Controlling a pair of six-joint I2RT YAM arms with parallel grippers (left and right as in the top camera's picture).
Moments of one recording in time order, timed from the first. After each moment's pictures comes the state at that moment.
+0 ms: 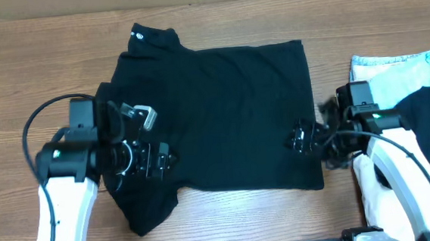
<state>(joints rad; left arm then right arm) -0.05 1.20 1.10 -1.19 0.49 0.13 0.05 1.36 0.89 -1.01 -0.36 0.42</state>
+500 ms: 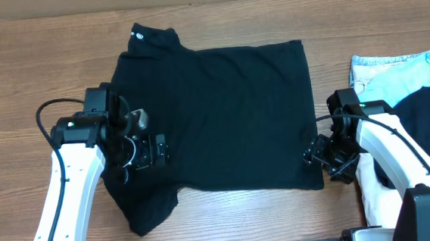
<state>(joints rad) -0.05 1.37 1.11 -1.24 0.31 -0.22 0.05 1.51 0.88 -1.12 -0.18 0.60</state>
